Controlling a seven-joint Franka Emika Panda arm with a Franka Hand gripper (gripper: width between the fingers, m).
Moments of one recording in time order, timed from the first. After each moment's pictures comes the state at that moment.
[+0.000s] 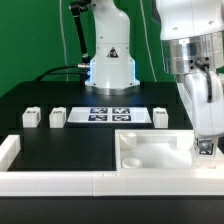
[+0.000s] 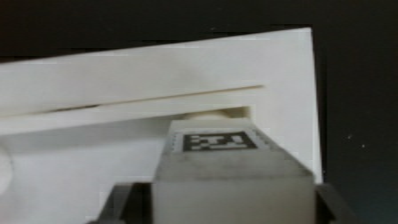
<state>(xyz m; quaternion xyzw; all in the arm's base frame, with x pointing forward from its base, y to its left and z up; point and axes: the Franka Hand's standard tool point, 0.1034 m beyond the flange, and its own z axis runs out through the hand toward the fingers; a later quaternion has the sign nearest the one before) 0.629 0.114 0.064 -0.63 0.77 0.05 0.08</state>
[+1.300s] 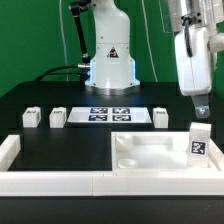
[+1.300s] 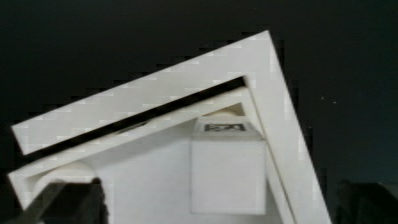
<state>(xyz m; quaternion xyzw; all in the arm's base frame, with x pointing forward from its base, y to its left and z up) 0.624 0.114 0.118 -0.57 0.81 0.06 0.09</state>
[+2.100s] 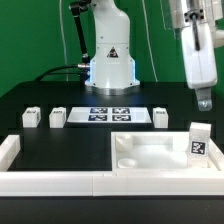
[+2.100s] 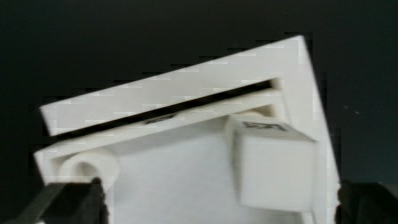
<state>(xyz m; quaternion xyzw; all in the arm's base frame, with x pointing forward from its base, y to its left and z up) 0.585 0.125 0.126 -0.65 0.75 0.06 0.09</state>
